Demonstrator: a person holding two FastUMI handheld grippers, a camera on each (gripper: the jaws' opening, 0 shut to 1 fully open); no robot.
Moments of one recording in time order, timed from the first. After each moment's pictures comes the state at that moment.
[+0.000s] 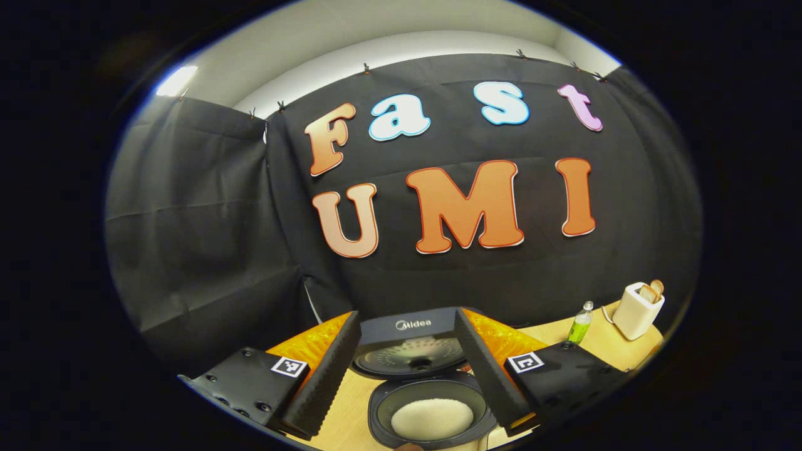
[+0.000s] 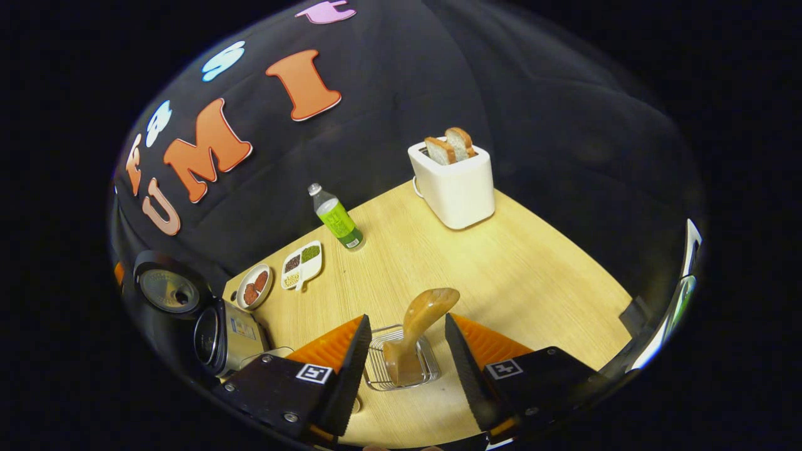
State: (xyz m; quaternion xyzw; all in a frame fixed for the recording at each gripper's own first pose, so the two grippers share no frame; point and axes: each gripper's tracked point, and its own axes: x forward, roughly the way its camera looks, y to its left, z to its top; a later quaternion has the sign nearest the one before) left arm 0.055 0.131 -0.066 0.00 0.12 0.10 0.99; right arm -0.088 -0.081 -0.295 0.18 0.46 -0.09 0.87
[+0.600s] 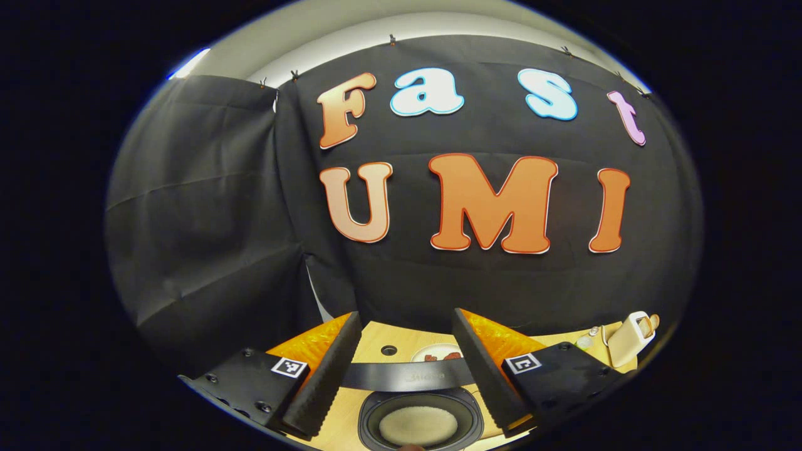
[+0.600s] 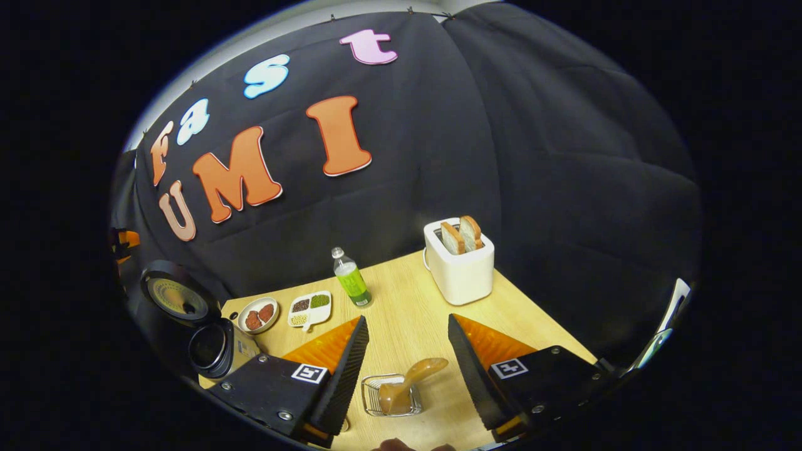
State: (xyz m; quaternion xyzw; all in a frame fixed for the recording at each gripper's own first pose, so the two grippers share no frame) left arm 0.134 0.151 -0.075 -0.05 0.21 0.12 0.97; right arm -0.038 -0.092 -0.200 0.11 0.33 -0.06 0.94
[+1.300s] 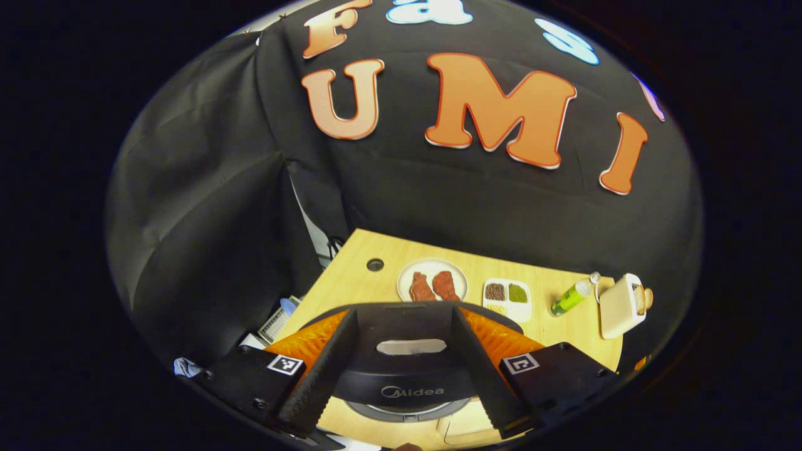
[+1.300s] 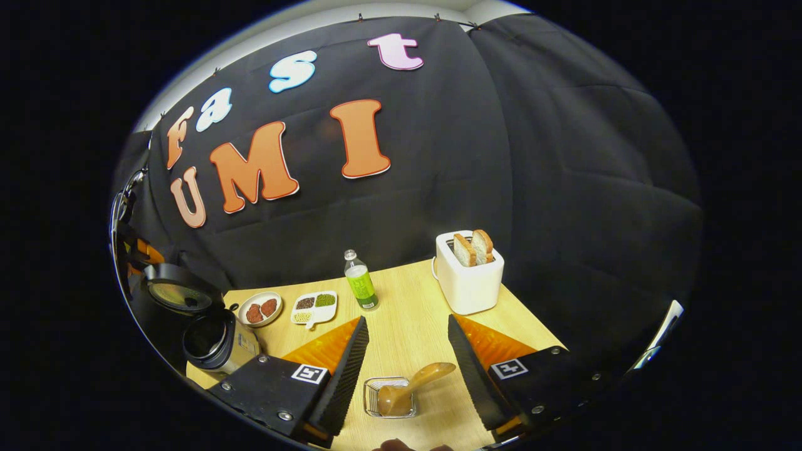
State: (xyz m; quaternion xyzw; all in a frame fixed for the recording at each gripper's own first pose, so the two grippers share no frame) left arm 0.080 0.108 -0.190 -0.10 0.45 0.08 0.88; right arm -0.040 -0.073 -0.202 0.08 0.32 -0.04 0.94
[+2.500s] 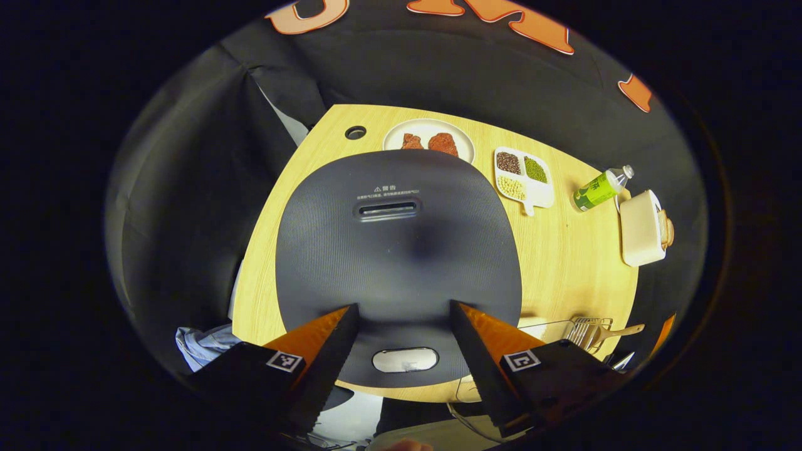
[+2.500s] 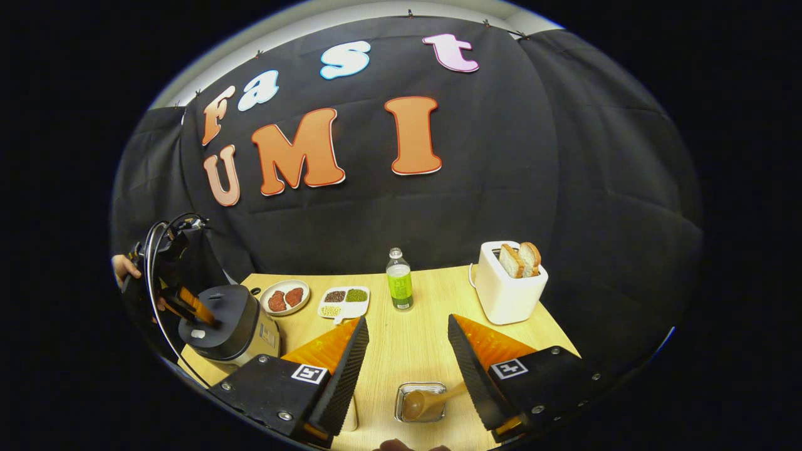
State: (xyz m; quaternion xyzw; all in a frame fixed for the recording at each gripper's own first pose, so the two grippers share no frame) left arm -0.009 0.068 -0.310 -0.10 0.65 0.05 0.75; right arm -0.023 -0.003 -0.199 0.05 0.31 0.05 0.95
